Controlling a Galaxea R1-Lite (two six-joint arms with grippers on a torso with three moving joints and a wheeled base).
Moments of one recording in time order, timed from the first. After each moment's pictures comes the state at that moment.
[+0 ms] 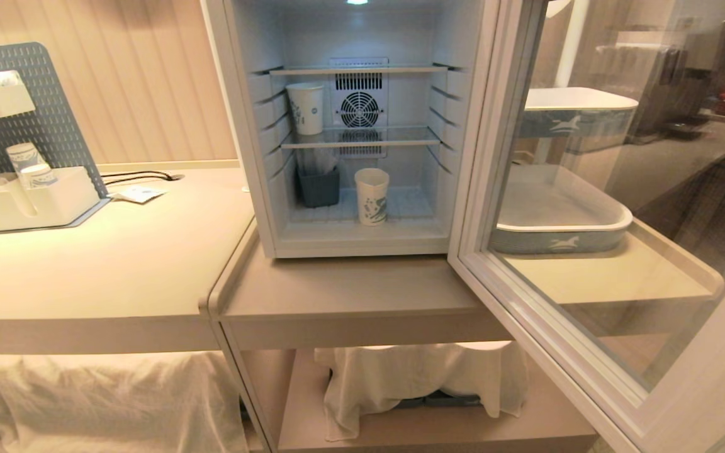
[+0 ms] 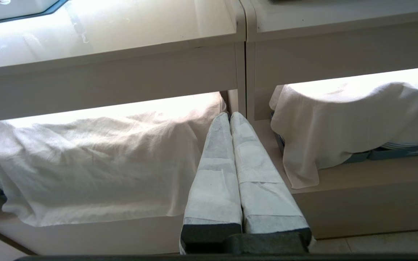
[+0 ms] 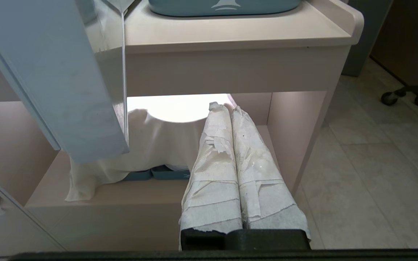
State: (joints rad) left arm 0.00 0.00 0.00 0.01 -0.02 0.11; right arm 0.00 0.00 0.00 0.00 0.00 -0.03
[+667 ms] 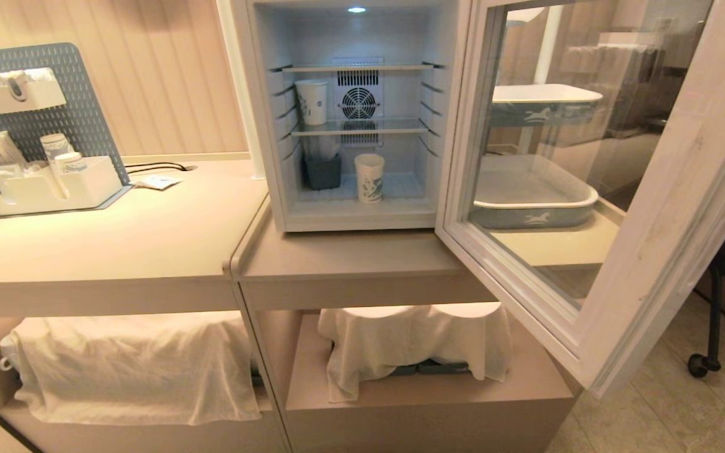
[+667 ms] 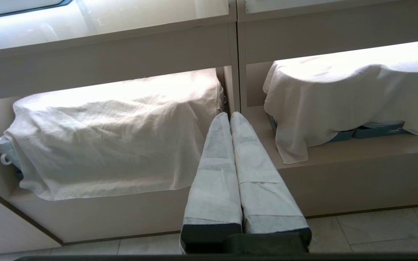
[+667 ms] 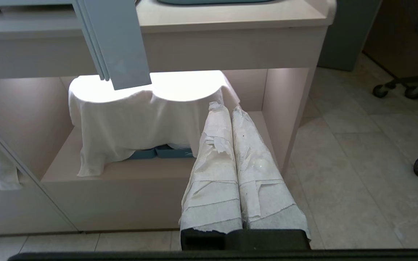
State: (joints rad) left arm 0.00 0.00 0.00 0.01 -0.02 0.11; right arm 0.00 0.00 0.00 0.00 0.00 -0.03
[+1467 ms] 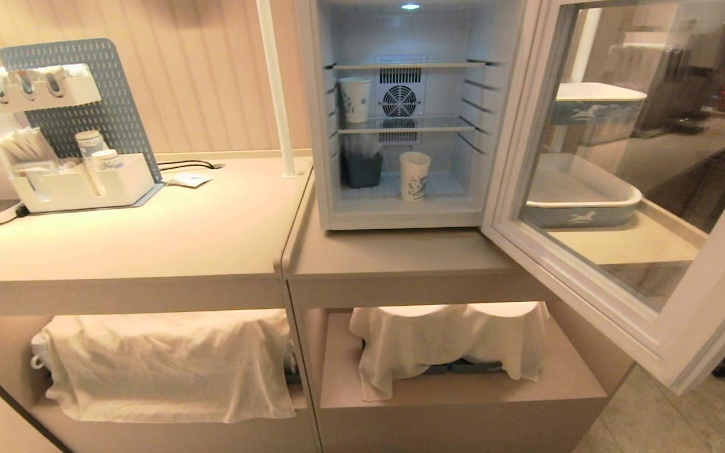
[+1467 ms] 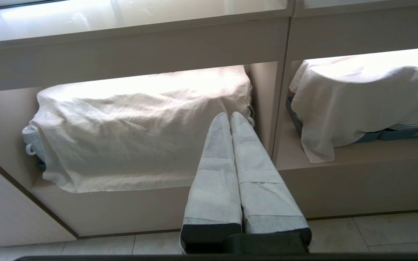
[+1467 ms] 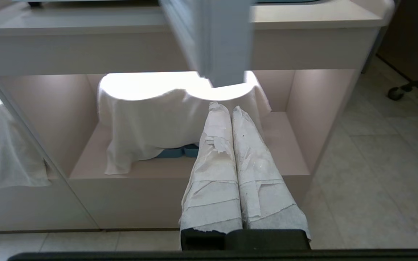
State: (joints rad) left arm 0.00 0.00 0.00 0.01 -0.02 0.08; right arm 0.00 0.00 0.00 0.00 0.01 -0.03
